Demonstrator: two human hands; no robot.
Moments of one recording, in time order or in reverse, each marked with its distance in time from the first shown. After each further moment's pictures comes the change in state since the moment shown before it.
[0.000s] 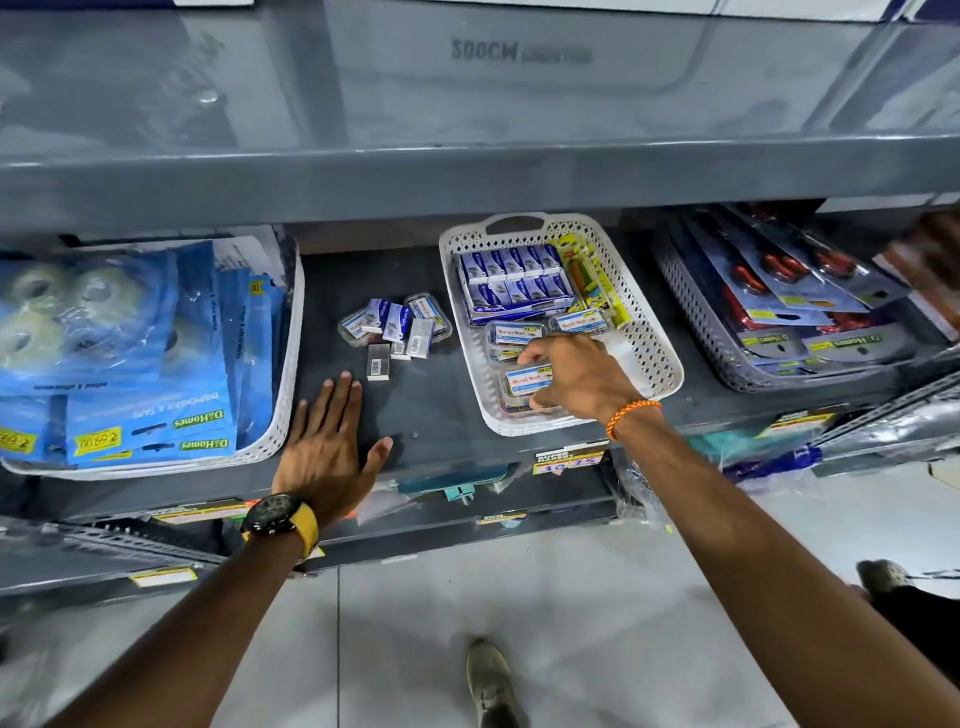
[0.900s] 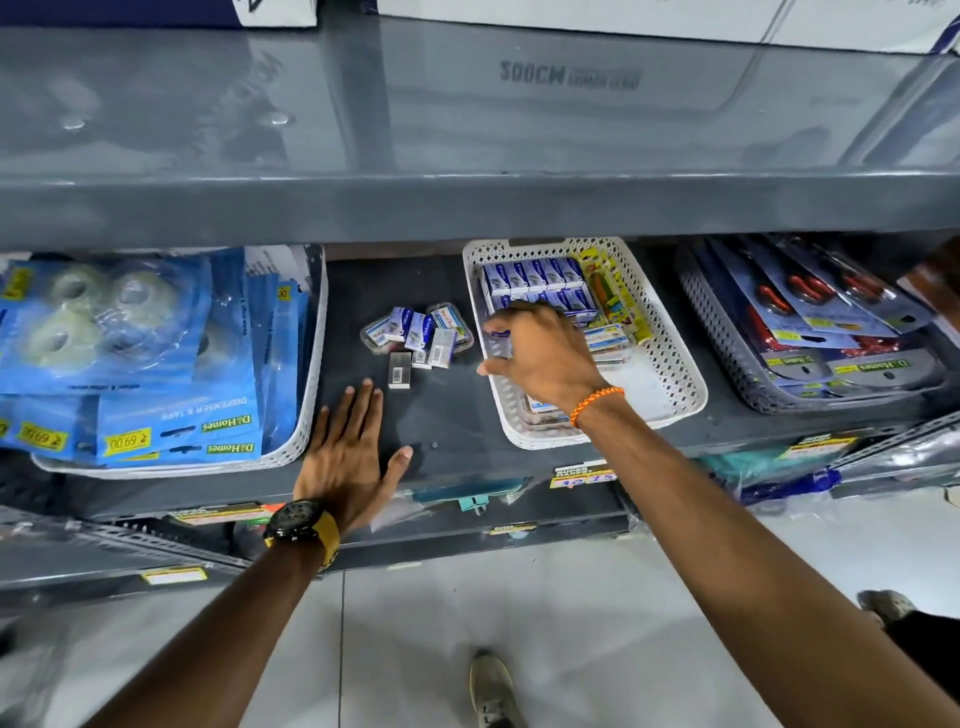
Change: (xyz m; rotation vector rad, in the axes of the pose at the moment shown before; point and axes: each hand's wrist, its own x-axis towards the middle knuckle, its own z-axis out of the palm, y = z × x) left_hand 0.001 0.001 0.002 0.030 -0.001 -0.019; right_hand 0.024 -0.071 -0.011 -0.028 0.149 -0.109
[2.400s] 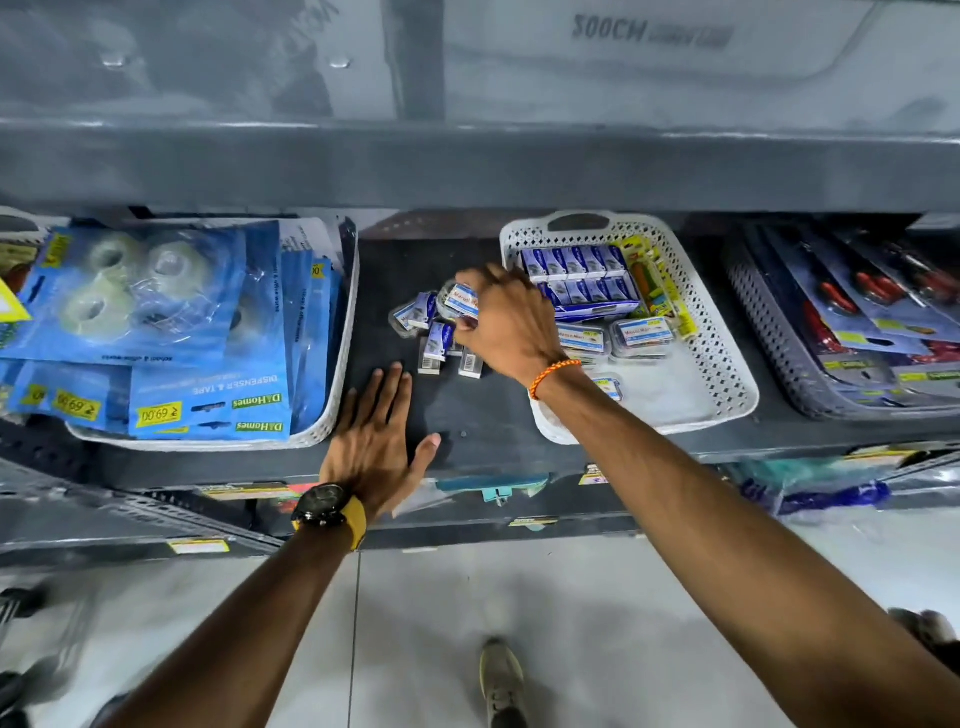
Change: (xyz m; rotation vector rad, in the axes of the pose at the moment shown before) left_hand 0.001 0.004 -0.008 -0.013 -0.025 -0.025; right_hand 0.051 -0.047 0.050 -0.066 0.239 -0.169
